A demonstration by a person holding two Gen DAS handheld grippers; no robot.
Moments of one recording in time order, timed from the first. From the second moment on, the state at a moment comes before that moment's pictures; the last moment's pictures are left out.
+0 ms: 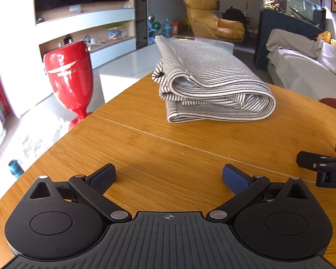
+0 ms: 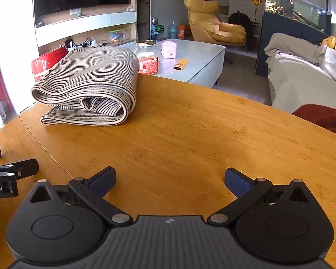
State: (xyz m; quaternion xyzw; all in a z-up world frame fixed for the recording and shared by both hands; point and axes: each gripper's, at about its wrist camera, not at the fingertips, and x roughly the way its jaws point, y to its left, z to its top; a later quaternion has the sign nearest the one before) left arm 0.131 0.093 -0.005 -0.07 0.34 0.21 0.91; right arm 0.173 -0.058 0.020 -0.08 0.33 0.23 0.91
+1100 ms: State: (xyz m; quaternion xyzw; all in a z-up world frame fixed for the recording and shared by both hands) left arm 0.135 0.091 -0.005 -0.08 0.33 0.22 0.91; right arm 0.175 -0.059 0.021 -0.08 0.33 0.23 0.91
